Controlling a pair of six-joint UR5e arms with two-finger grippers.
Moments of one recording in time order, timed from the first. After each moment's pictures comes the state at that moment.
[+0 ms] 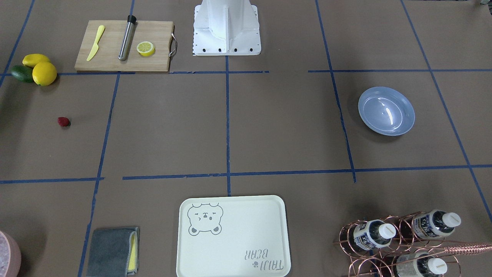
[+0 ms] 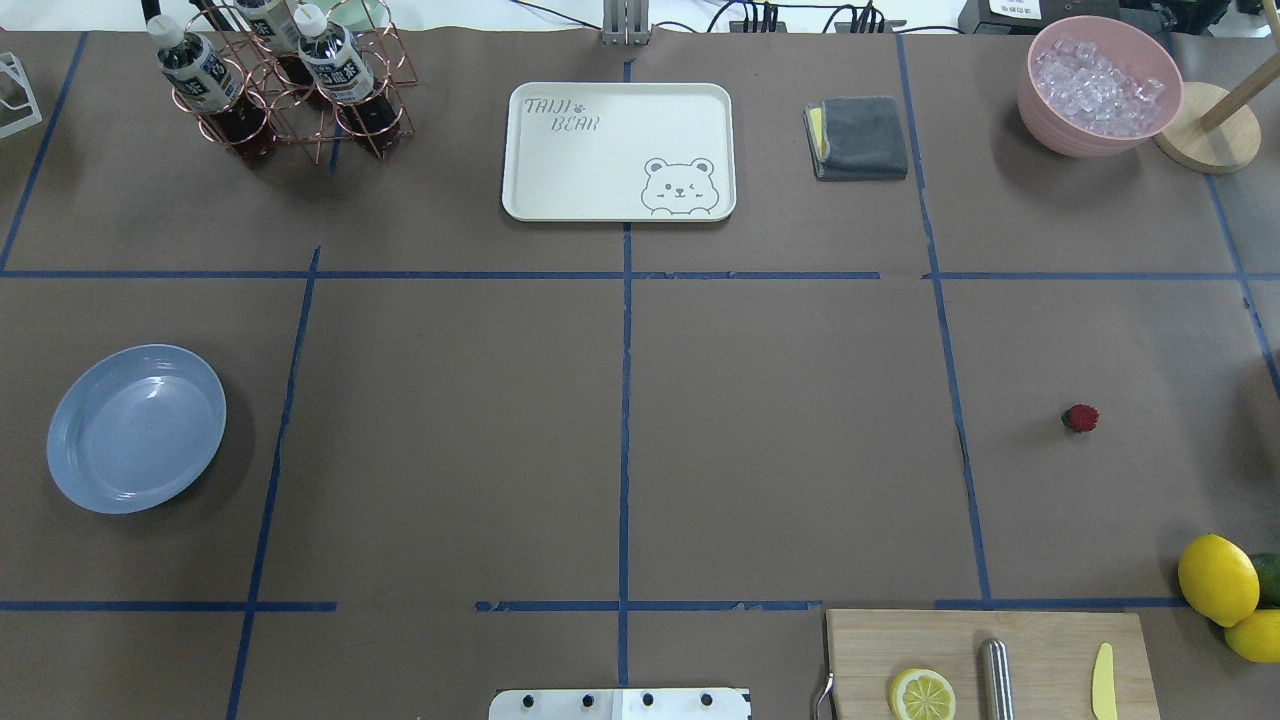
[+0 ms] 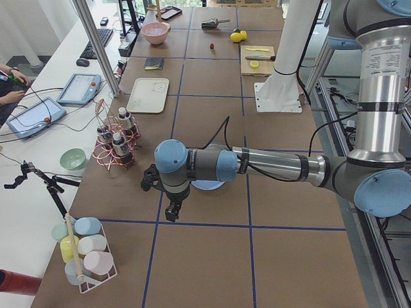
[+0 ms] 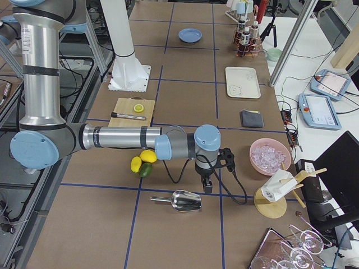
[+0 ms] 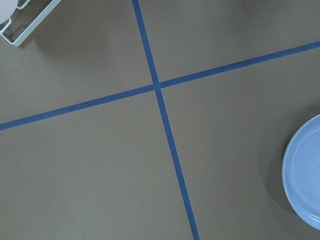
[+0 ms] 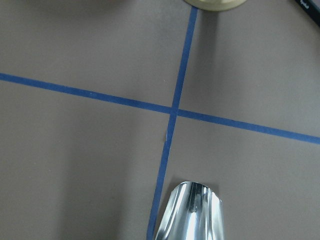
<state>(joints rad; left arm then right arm) -1.59 -1.54 -1.72 -1.61 -2.38 0.30 1.54 -1.60 1.65 -1.48 2.31 -0.06</state>
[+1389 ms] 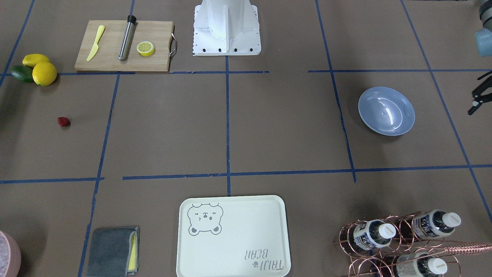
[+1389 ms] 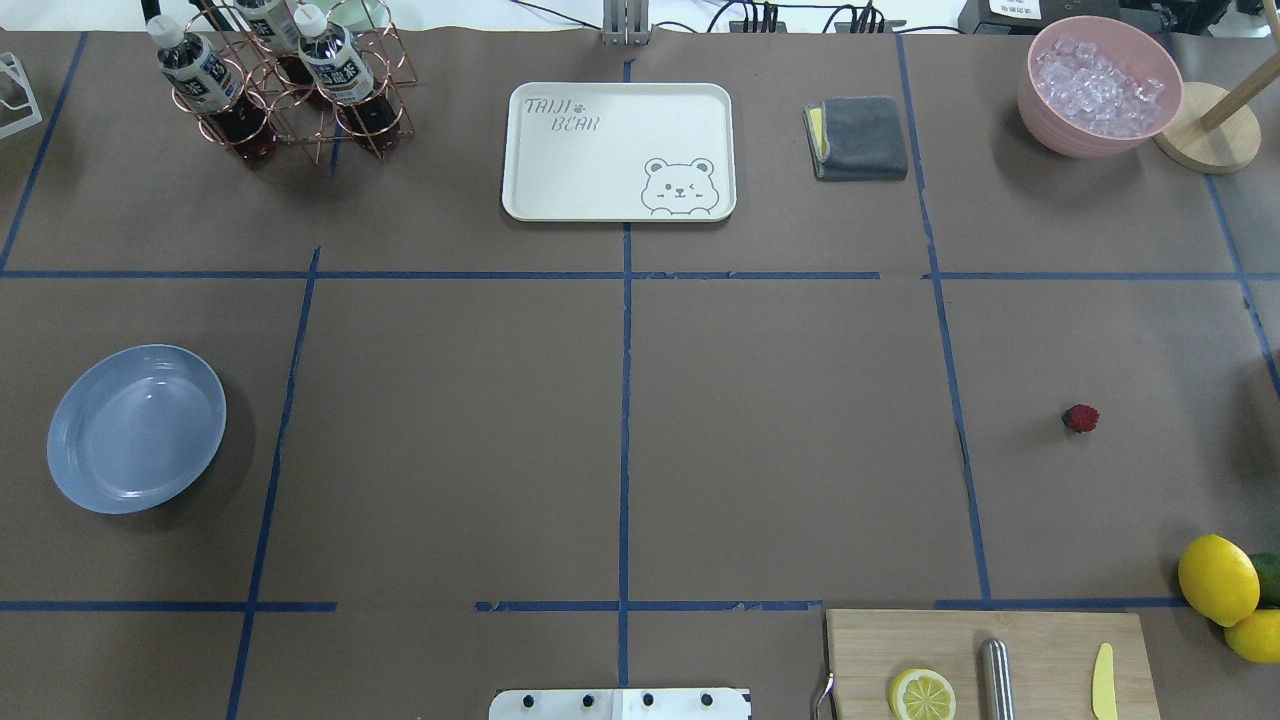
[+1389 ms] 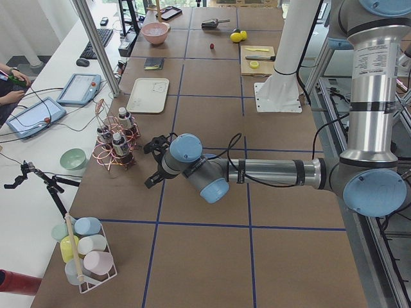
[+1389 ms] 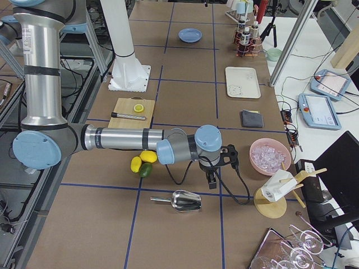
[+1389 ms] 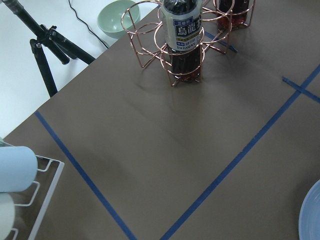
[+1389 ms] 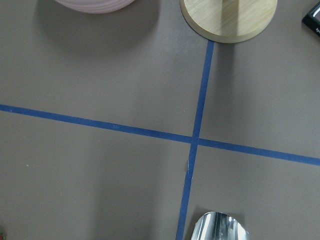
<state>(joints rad) -1.33 -1.49 -1.57 -2.50 -2.34 -0.14 1.54 -1.60 1.61 -1.34 2.38 0.03</state>
